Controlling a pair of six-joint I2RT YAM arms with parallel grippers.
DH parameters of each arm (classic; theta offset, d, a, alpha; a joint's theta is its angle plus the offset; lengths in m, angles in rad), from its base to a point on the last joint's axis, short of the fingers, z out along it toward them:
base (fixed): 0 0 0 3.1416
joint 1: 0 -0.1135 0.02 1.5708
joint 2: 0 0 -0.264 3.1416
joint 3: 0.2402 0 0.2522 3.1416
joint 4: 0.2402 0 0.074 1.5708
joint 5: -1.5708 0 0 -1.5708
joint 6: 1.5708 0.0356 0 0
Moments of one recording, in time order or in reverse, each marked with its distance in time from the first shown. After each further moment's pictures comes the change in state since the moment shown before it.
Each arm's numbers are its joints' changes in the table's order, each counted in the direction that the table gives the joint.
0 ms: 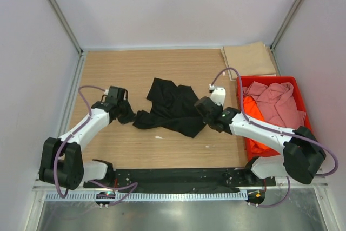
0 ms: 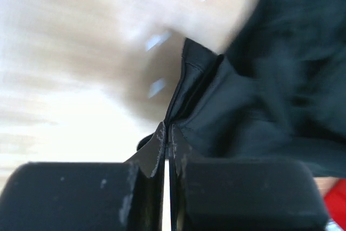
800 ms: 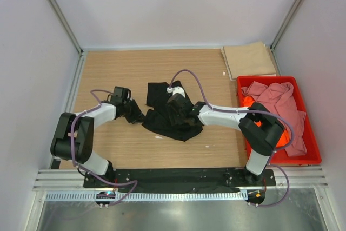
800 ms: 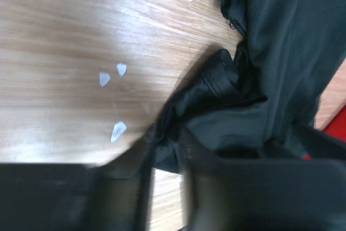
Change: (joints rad) left arm -0.034 0.248 -0.072 -0.248 -0.248 -0.060; right arm -0.095 0.409 0.196 -0.229 0.364 -0.281
